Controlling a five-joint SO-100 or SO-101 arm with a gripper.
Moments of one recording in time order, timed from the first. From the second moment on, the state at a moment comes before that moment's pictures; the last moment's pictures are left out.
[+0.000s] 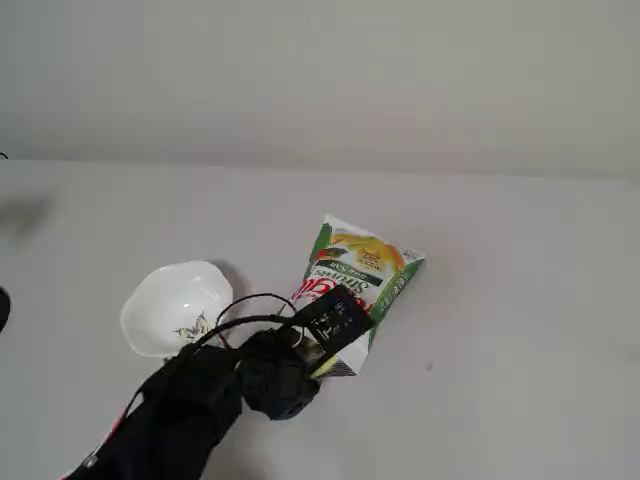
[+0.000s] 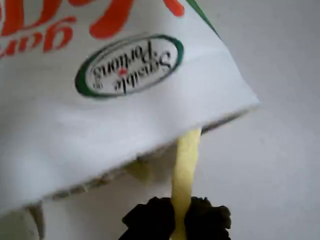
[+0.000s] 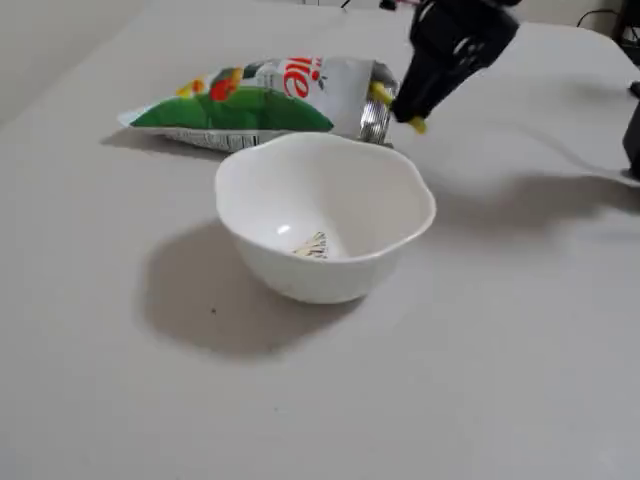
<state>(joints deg) -1.1 117.0 135.1 44.9 -49.5</state>
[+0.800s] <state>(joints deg) -35.0 118.1 107.1 64.2 -36.9</state>
